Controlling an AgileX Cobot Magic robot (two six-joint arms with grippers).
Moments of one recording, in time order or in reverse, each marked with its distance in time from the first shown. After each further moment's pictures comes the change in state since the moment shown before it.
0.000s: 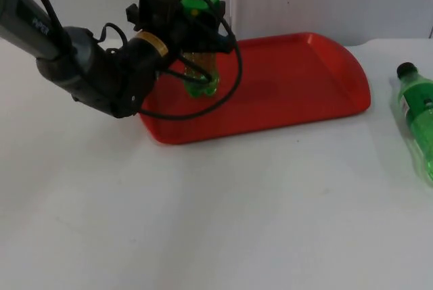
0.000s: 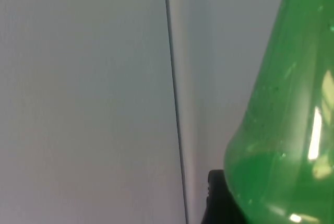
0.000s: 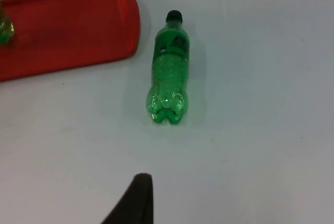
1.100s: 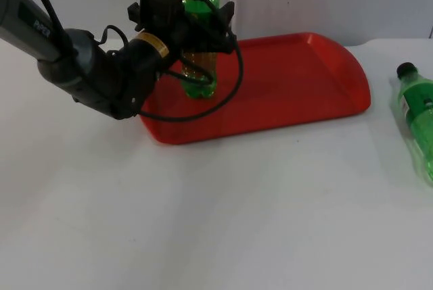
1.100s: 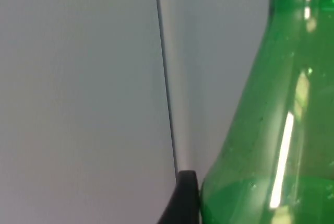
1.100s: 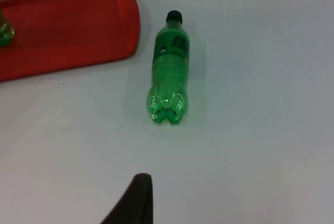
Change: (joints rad) right arm 0.000 0.000 0.000 0.000 0.000 0.000; left arm 0.000 0.006 -0.003 0.017 -0.031 0.000
